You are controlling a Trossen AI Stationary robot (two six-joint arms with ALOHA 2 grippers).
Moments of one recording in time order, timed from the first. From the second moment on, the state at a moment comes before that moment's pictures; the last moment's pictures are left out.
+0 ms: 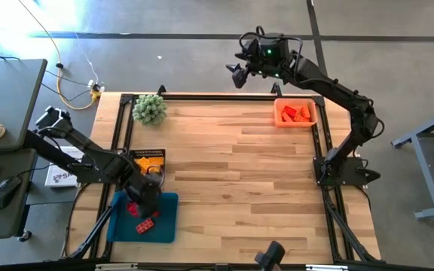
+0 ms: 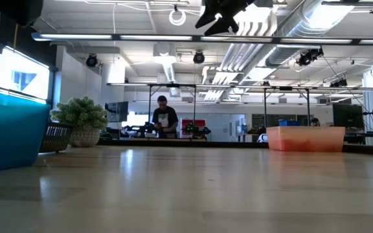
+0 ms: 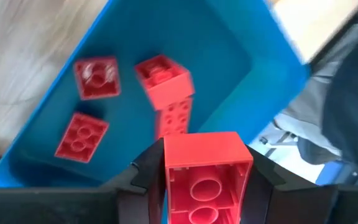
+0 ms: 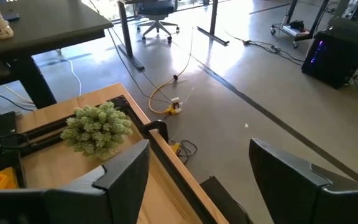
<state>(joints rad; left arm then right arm) -0.44 1.18 0.90 -0.96 0.27 -1.28 -0.57 1.65 1.78 -0.48 0.00 -0.01</state>
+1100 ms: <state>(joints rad) -0.42 1.10 0.90 -0.91 0.22 -1.14 -0.56 1.65 1.78 -0.54 -0.05 0.00</state>
